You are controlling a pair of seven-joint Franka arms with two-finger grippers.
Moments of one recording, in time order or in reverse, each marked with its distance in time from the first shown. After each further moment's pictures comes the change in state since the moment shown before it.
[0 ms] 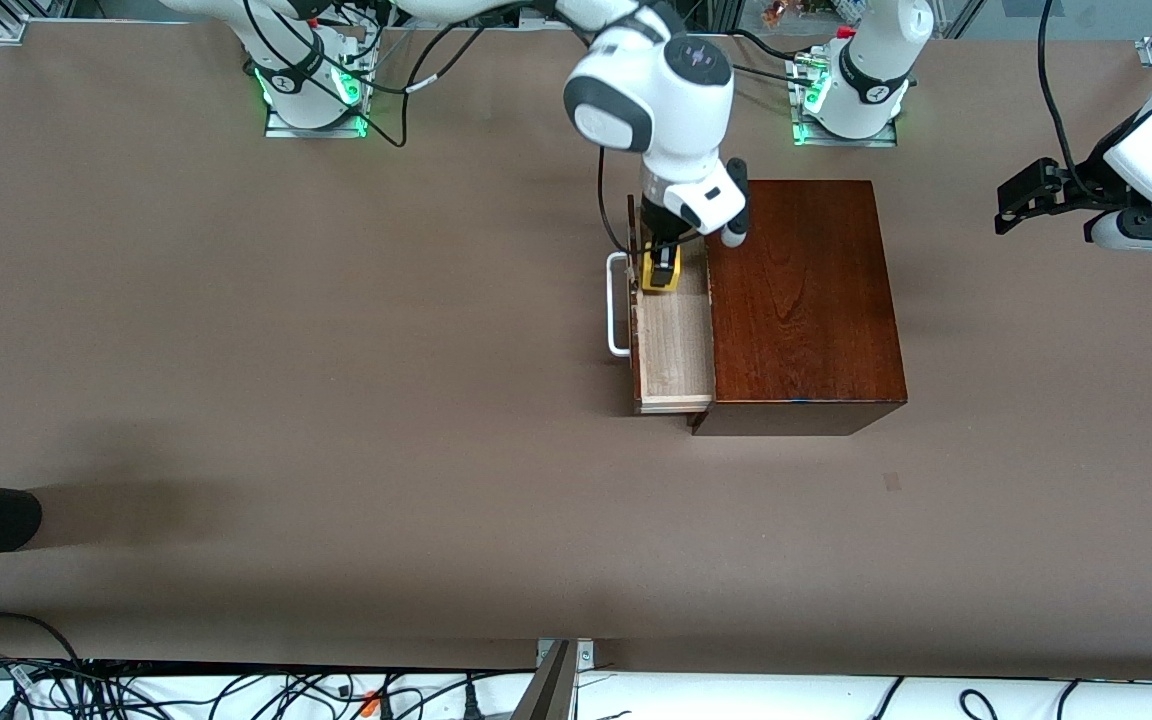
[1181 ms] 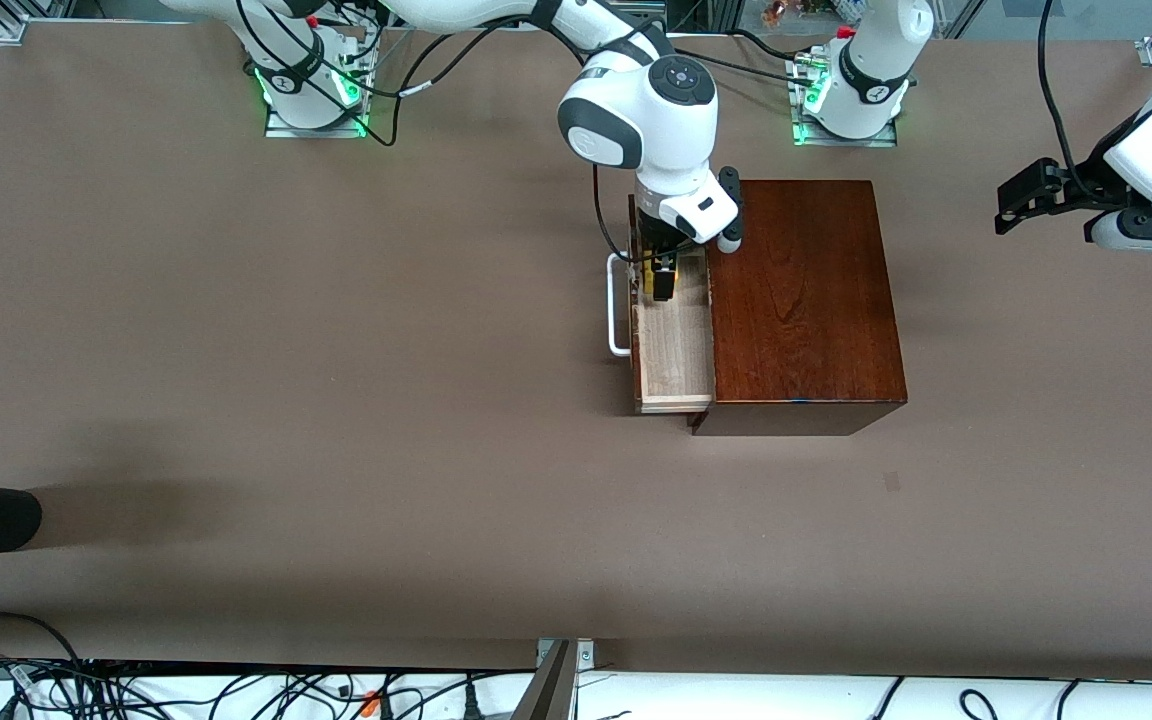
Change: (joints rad) left arm 0.000 0.000 0.000 0.000 0.000 0.000 0.000; right arm -0.007 0.005 -0.024 -0.172 0.017 0.231 -0.041
